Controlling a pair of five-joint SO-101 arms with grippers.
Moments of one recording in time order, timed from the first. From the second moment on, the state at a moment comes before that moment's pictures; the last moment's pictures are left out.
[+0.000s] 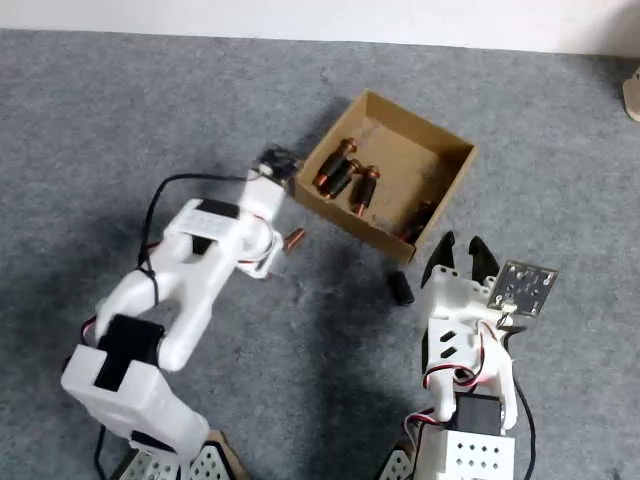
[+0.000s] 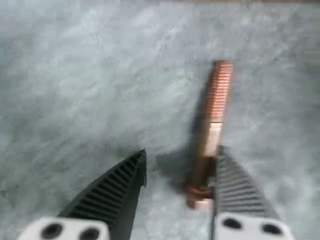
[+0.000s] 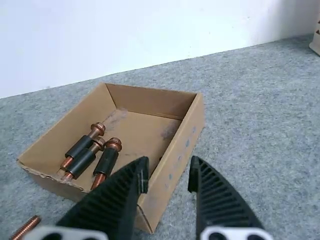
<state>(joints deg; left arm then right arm) 8.0 9.4 29.8 44.7 -12.8 2.8 -101.5 96.0 27.1 -7.6</state>
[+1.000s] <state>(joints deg) -6.5 -6.5 26.3 59.0 76.9 1.3 -101.5 96.0 27.1 -7.6</state>
